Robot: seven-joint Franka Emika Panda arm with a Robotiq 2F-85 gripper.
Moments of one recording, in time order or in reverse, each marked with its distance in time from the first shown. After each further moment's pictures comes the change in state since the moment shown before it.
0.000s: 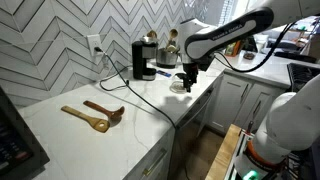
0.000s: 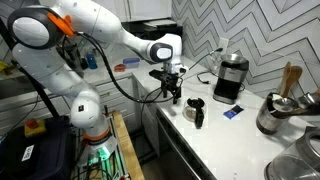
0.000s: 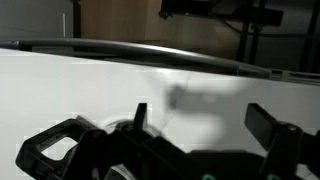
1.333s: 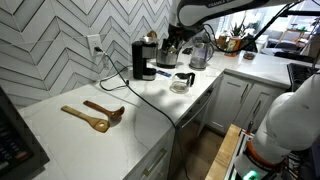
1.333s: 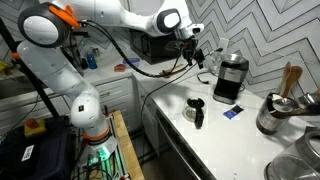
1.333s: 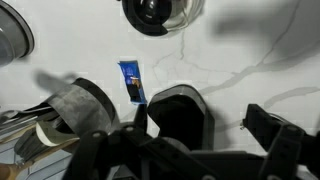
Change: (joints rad) arm 0.003 0.055 0.027 0.354 -0.051 0.168 0.176
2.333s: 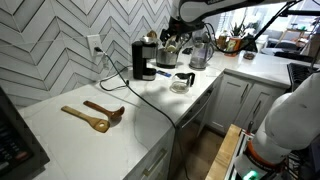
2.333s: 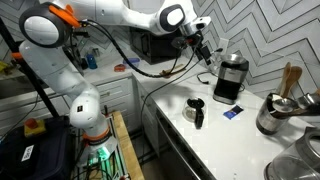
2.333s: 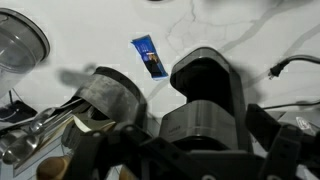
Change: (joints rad) arm -0.044 0.021 -0.012 0.053 -0.009 0.094 0.205
